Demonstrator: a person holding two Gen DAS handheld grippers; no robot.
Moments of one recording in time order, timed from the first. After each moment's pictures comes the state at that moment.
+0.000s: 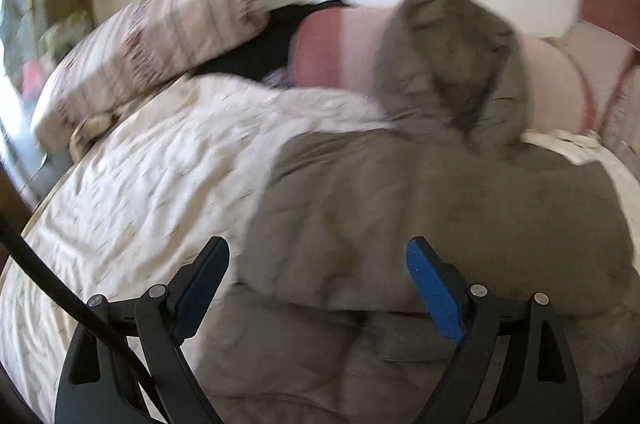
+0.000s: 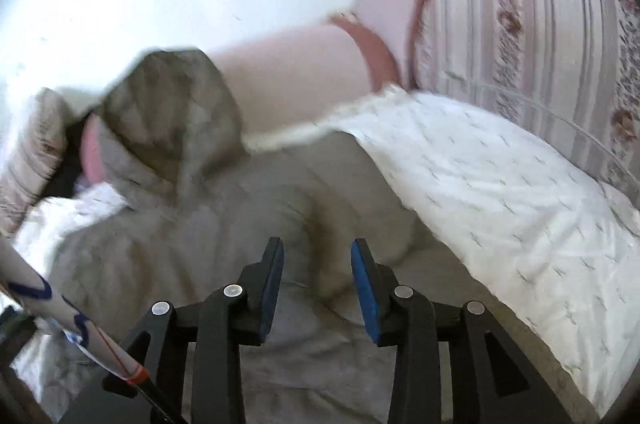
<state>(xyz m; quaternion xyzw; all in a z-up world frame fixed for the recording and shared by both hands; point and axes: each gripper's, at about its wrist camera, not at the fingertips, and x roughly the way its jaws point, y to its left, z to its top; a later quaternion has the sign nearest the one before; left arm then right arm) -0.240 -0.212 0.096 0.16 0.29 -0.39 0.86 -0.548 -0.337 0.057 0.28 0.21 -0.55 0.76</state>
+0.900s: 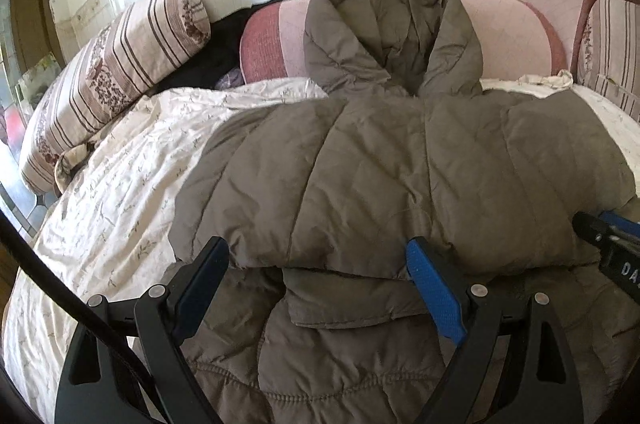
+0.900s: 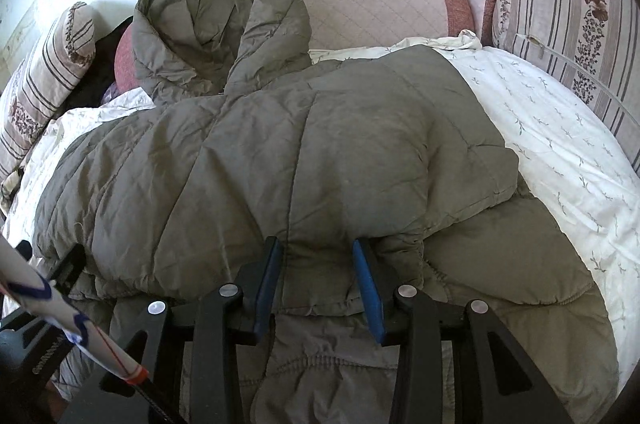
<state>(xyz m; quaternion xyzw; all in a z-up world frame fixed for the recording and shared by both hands) -0.294 -0.231 0.062 0.23 0.25 -0.41 0.85 -0.507 -0.346 0.003 0.29 0.34 -0.46 0.77</state>
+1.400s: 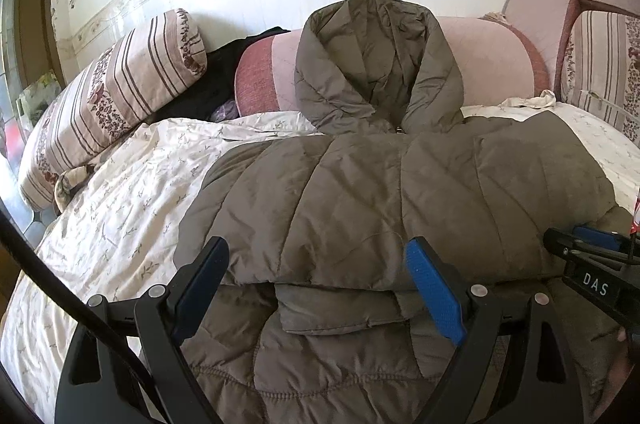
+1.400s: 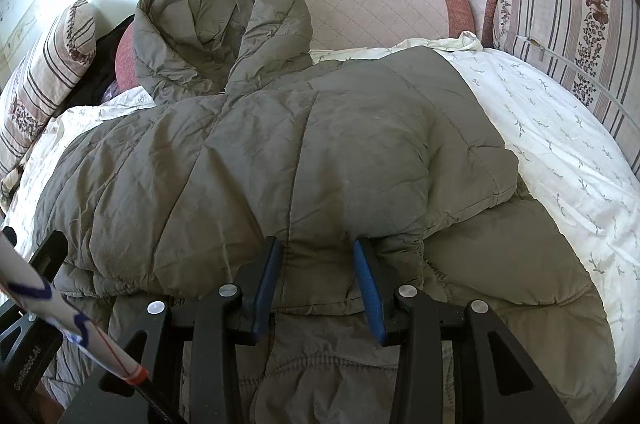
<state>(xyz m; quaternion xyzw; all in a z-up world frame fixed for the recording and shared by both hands) -0.309 -0.223 0.078 0.21 0.22 -0.43 0.85 -0.506 -0.345 0.003 0.29 0.34 -0.46 0.77</state>
